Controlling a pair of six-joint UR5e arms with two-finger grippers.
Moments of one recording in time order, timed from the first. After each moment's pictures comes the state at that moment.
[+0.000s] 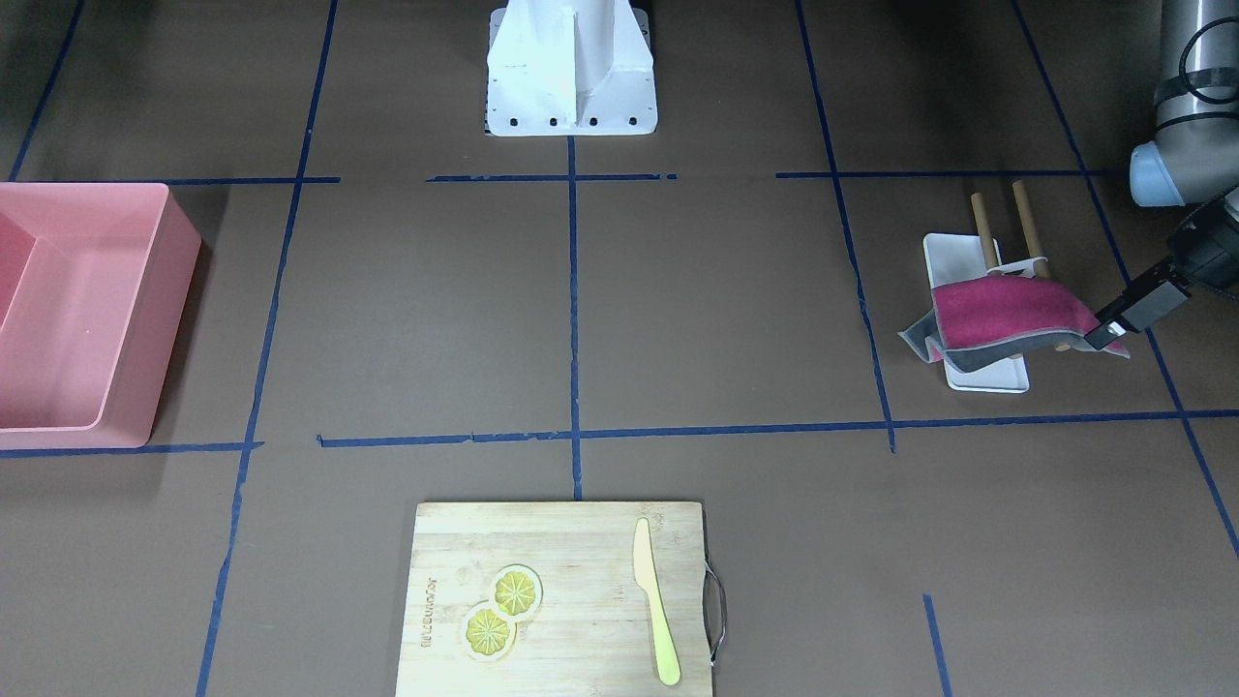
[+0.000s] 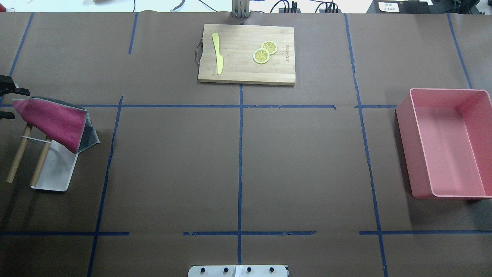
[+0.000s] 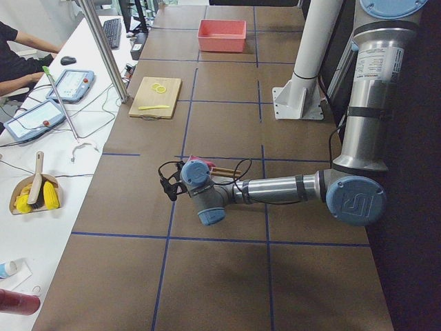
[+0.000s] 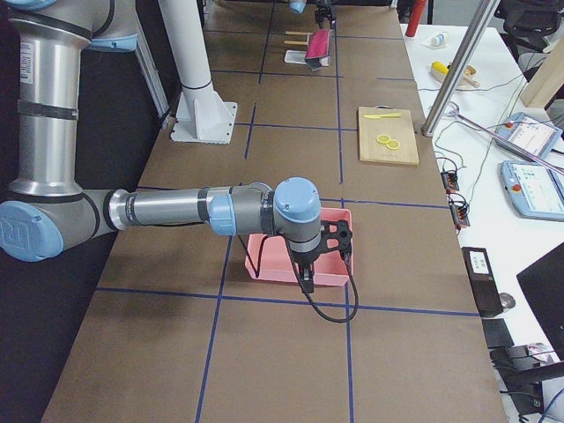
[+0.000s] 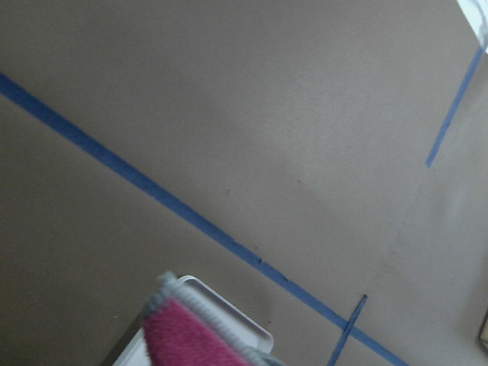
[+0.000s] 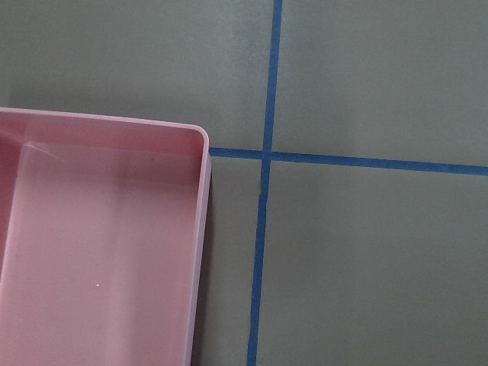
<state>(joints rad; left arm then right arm) -1.22 -1.63 -1.30 -2.87 -2.44 -1.69 1.64 -1.71 1.83 -1.57 2.36 -0.04</state>
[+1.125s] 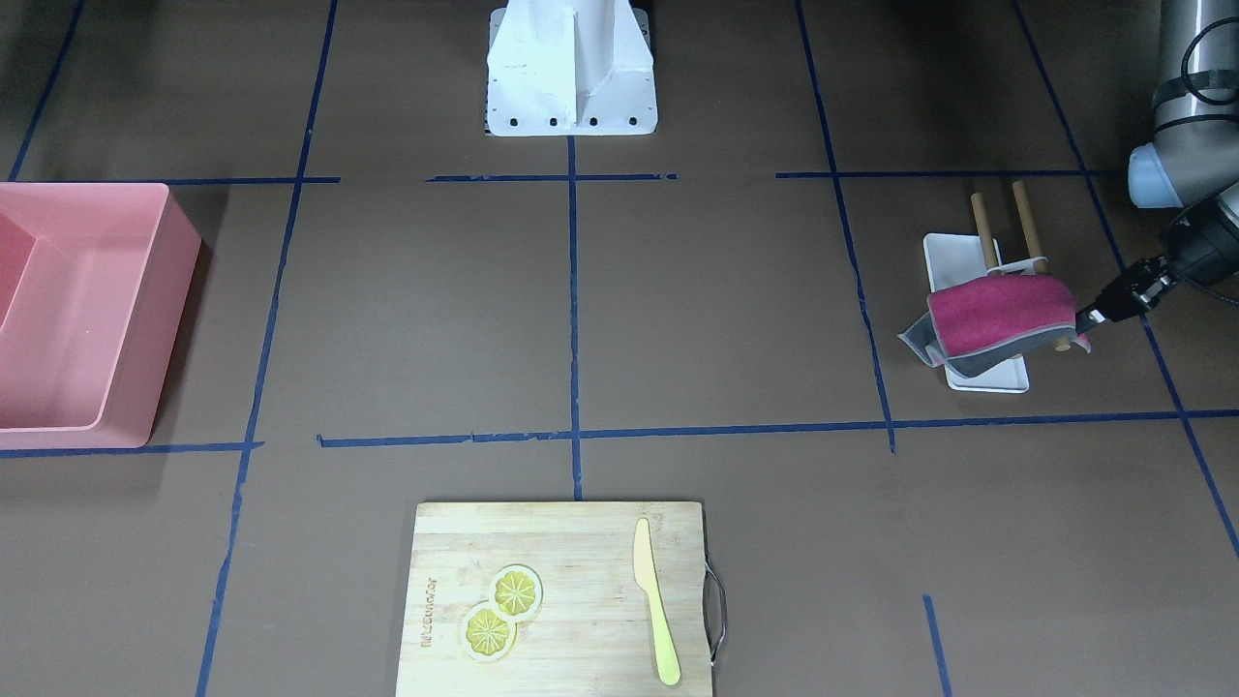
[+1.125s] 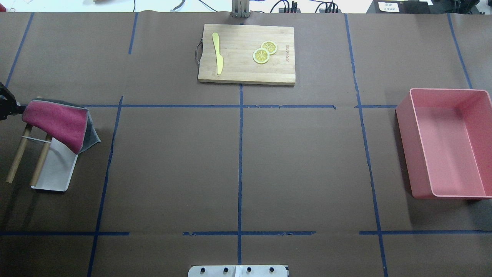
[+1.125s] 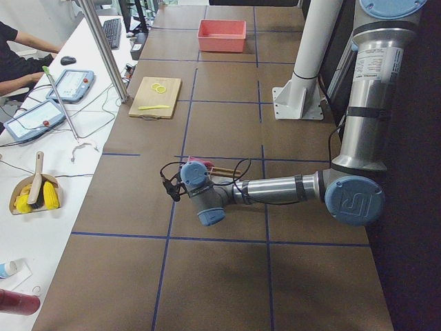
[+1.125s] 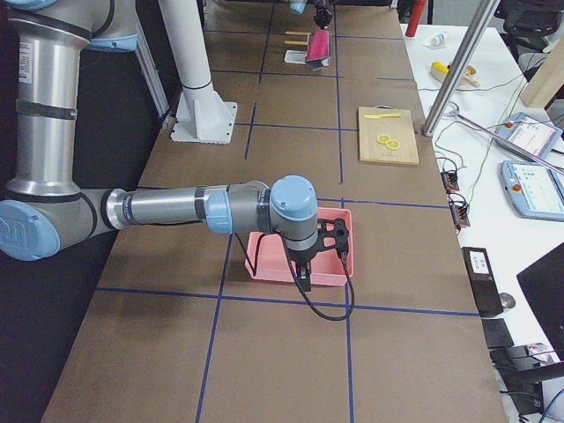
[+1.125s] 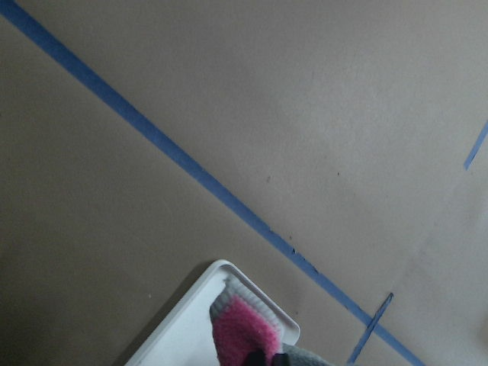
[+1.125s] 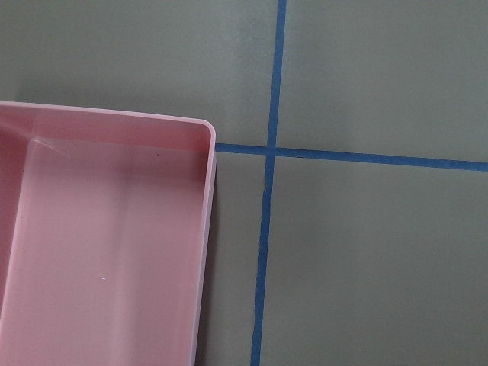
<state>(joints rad) -1.22 -1.65 -1.29 -2.86 -2.54 -1.74 1.64 -1.72 1.84 -1.58 2.36 -0.04</state>
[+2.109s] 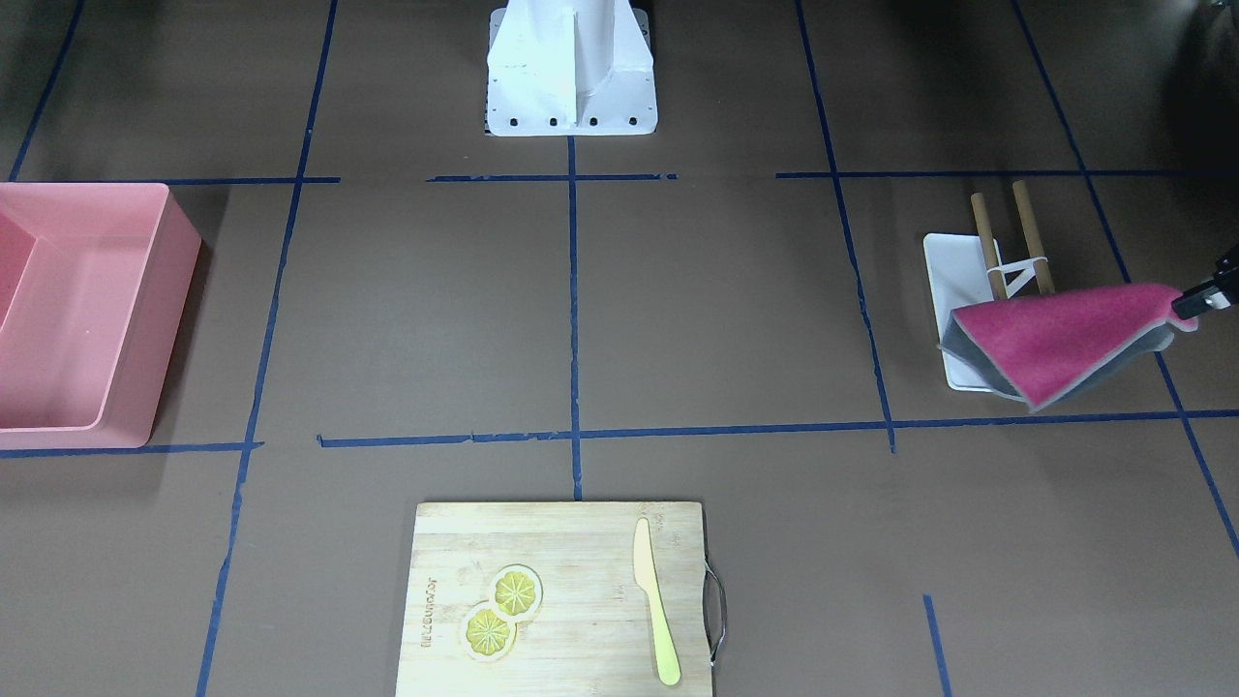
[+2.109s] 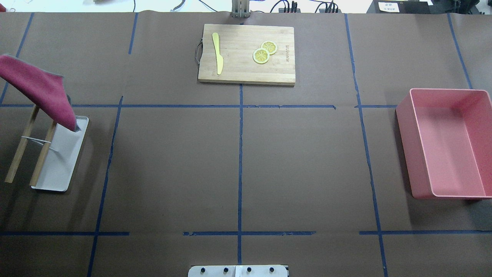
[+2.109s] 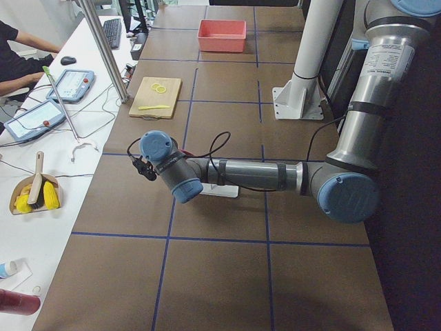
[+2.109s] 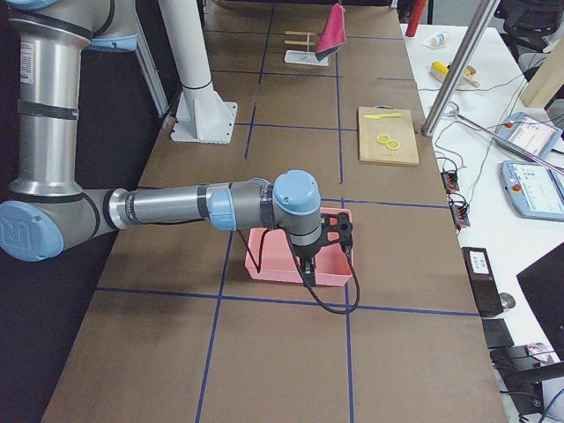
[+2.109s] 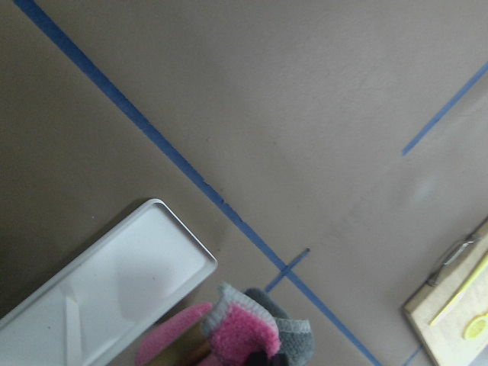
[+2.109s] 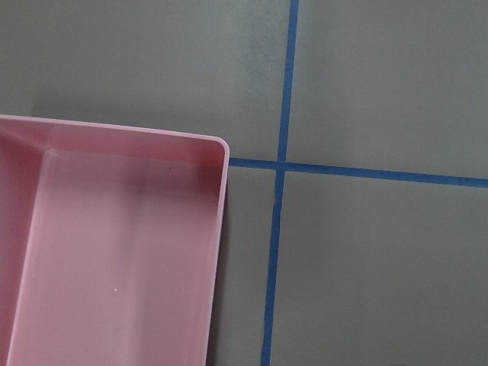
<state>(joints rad) -1.47 -1.80 -1.44 -2.39 -2.85 -1.75 1.63 -1.71 1.86 -1.56 2.38 -0.01</state>
